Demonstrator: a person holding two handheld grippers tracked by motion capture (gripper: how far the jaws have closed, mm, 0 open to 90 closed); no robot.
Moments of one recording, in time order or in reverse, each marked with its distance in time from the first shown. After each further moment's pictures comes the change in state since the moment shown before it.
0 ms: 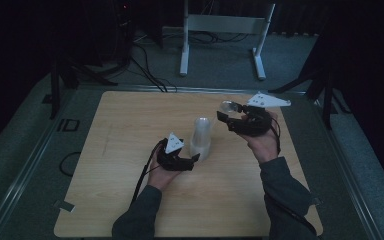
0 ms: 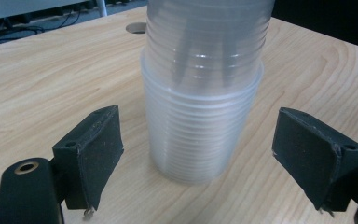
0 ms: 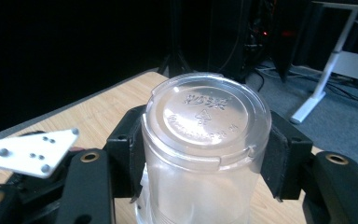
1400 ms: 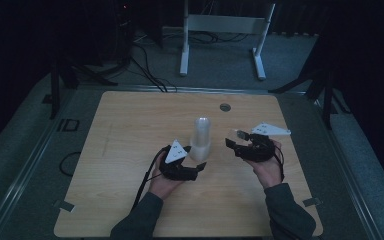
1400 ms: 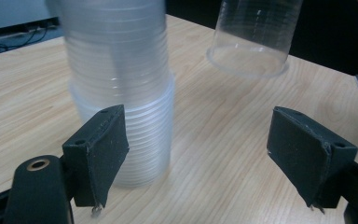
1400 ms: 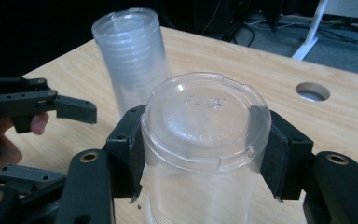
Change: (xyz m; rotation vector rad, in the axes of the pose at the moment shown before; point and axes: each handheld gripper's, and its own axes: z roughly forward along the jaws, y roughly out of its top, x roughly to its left) left arm -0.031 0.006 -0.018 -0.054 -0.115 0.037; right arm -0.005 -0.085 -0.008 0.118 -0.056 0.103
